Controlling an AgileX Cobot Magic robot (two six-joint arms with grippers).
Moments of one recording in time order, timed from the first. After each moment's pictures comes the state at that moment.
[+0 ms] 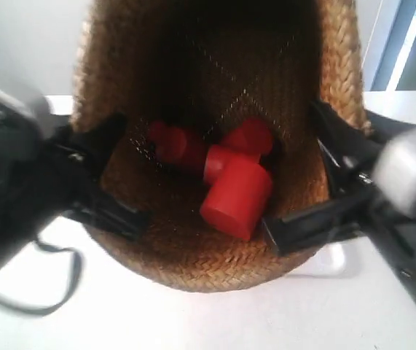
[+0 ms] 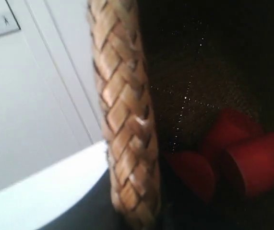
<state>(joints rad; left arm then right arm) -1.11 1.11 -0.52 -1.12 -0.86 1.15 1.35 0.99 -0.41 1.20 -1.25 -1.13</state>
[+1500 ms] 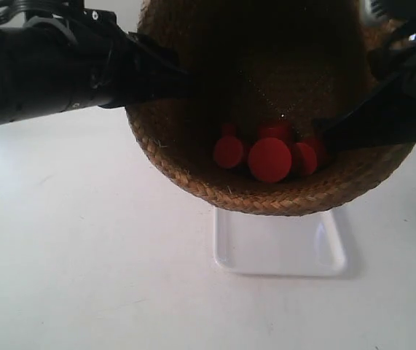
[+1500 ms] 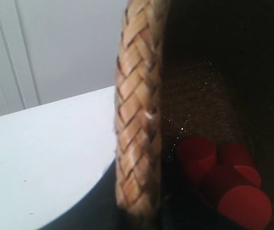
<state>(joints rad) -0.72 1.28 -0.99 -1.79 -0.23 1.63 0.98 0.97 -0.80 1.78 -1.02 -2.01</state>
